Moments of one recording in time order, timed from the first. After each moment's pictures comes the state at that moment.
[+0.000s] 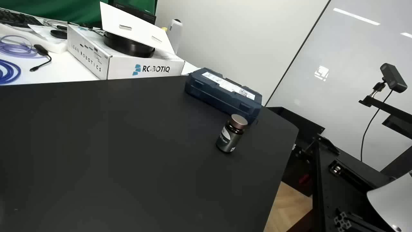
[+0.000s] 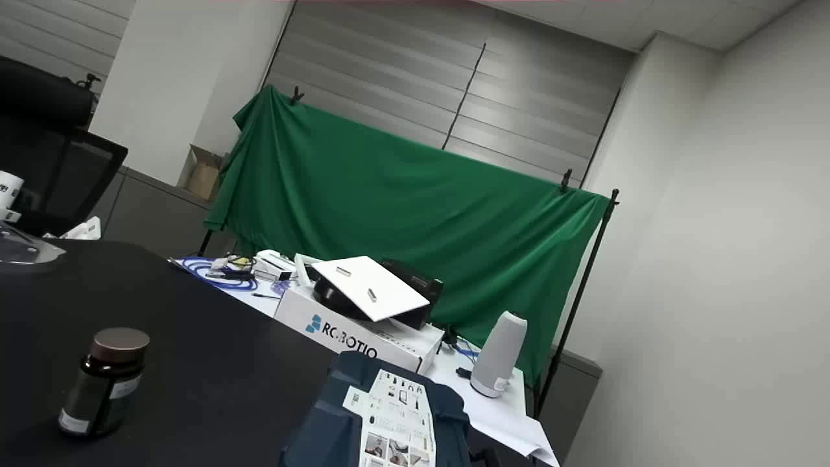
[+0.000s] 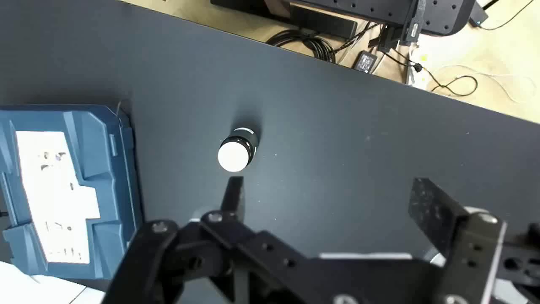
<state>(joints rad) 0.12 -0.67 0.19 -2.43 0.04 1.72 0.06</state>
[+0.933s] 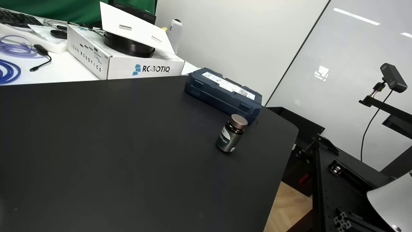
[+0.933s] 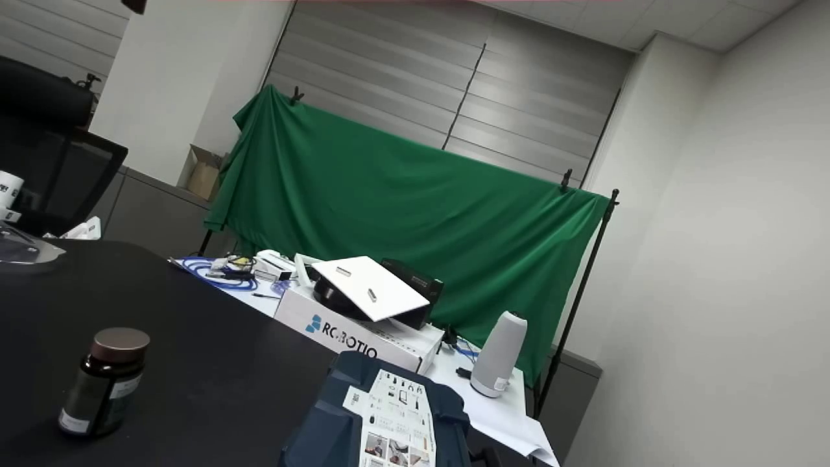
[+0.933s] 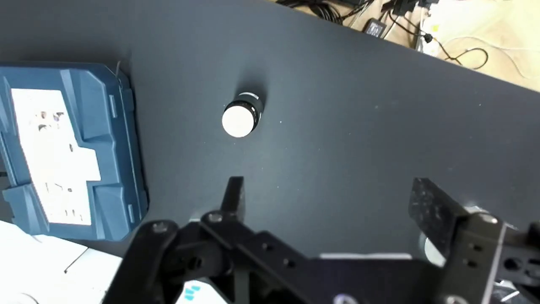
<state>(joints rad) 0.12 -0.66 0.17 -2.46 0.02 1.85 0.01</state>
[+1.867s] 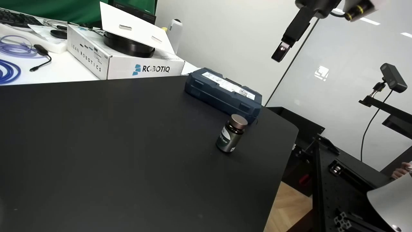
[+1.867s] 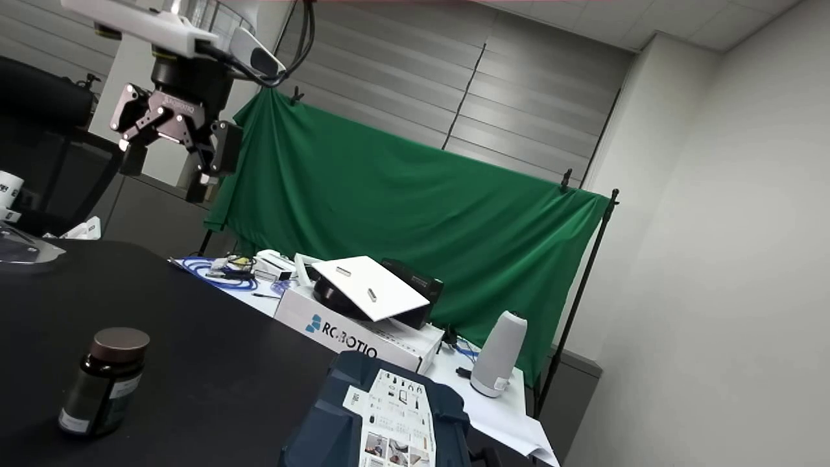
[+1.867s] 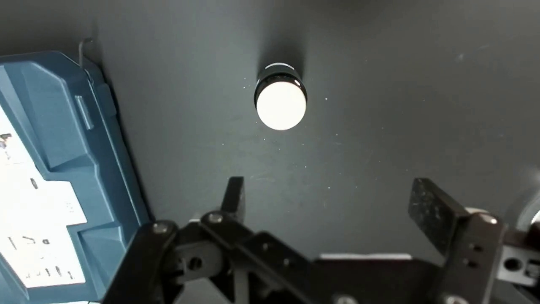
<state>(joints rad) 0.03 -0.31 0.01 -2.64 0.02 2.44 -0.08</state>
